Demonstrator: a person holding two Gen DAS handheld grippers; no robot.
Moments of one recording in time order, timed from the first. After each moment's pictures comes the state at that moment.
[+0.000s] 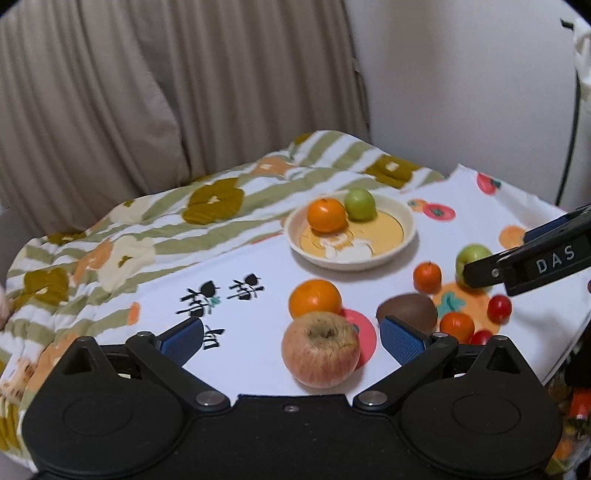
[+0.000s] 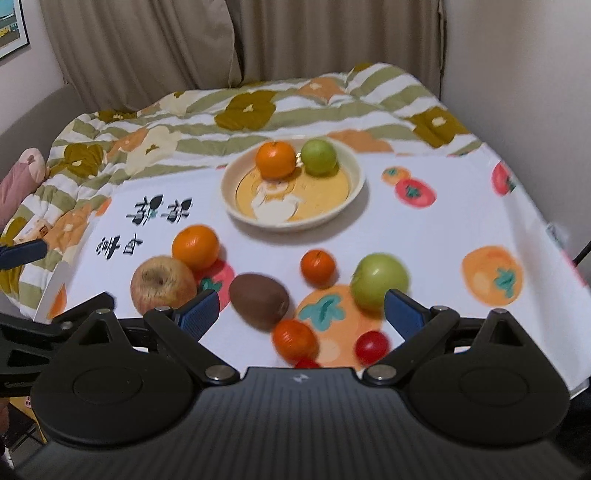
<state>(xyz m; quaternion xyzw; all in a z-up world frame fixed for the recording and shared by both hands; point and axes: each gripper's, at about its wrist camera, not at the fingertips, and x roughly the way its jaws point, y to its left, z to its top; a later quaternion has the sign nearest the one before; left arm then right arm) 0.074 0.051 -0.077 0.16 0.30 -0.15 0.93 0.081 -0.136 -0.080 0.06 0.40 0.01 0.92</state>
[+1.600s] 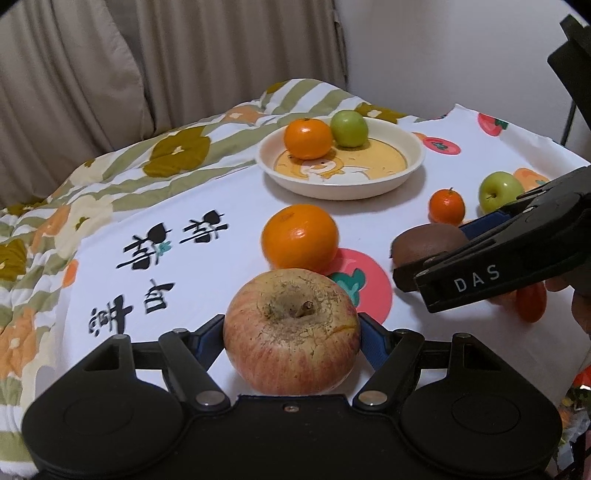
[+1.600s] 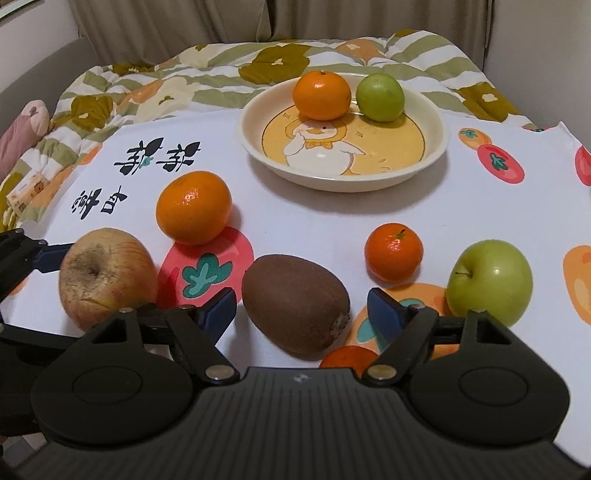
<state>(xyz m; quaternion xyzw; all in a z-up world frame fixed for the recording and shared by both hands) 0.124 0.050 -0.154 0.16 0.36 -0.18 0.90 0.159 -0.096 -0.169 0.02 0.44 0.06 0.90</state>
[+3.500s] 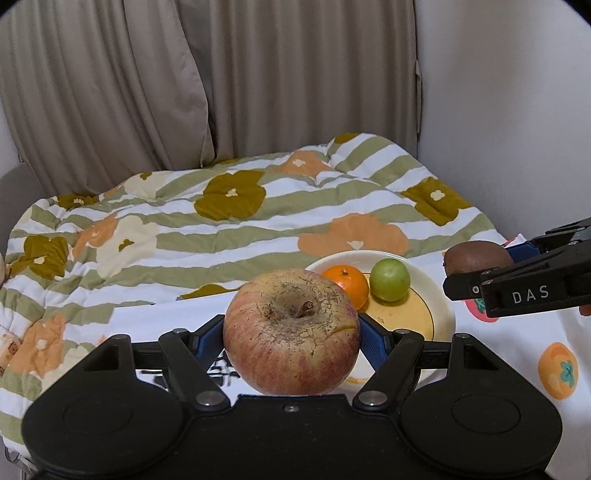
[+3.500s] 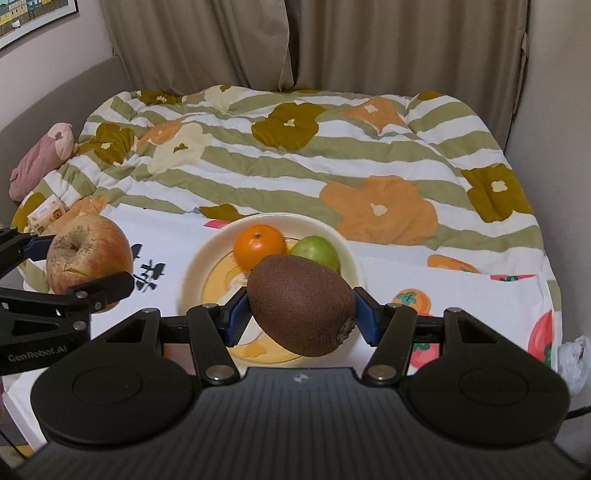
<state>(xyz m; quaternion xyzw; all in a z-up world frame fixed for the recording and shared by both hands) 0.212 -0.021 -0.045 0.08 0.34 -0.07 0.93 0.269 -0.206 -0.053 -0.01 0.40 0.13 0.91</state>
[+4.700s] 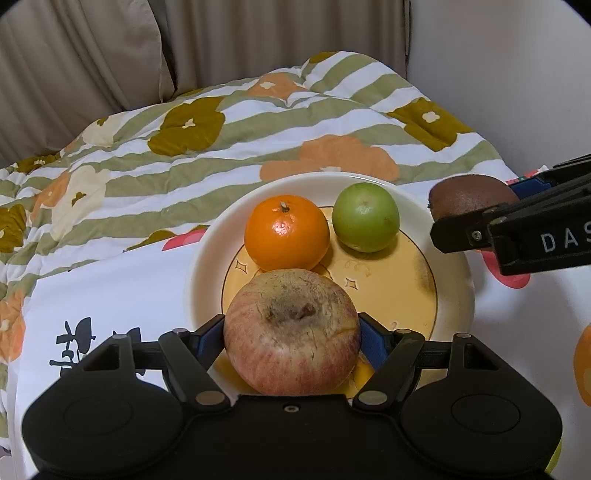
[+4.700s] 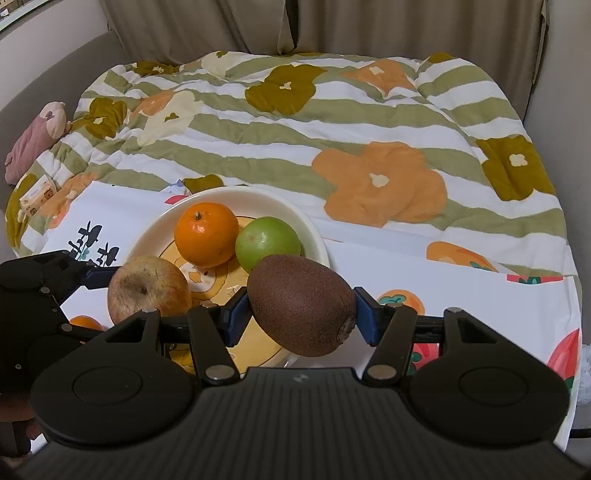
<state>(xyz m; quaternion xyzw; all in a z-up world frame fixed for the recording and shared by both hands) 0.281 -0.083 -0.127 0.11 0.45 -0.09 0.88 0.331 -0.234 -0.104 -0.01 0.45 0.15 0.88</state>
